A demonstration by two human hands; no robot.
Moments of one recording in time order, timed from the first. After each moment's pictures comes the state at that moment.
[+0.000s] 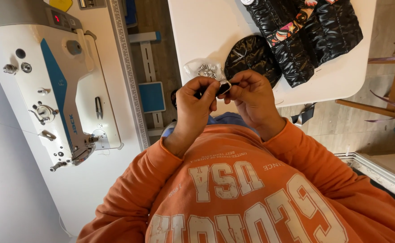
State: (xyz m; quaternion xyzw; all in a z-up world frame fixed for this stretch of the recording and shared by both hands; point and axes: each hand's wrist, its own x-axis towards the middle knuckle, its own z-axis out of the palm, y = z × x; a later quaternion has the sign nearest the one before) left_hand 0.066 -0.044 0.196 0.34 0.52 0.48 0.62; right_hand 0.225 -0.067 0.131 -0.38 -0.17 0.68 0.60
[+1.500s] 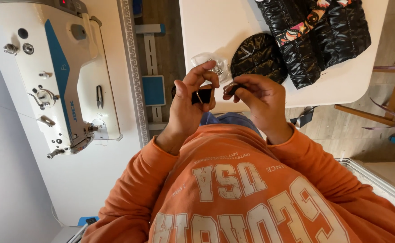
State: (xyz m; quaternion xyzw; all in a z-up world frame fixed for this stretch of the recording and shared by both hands) left_hand 0.030 -0.055 0.187 0.30 0.29 0.52 0.74; right_hand 0.221 -0.071 0.179 -0.45 -0.40 0.59 0.54
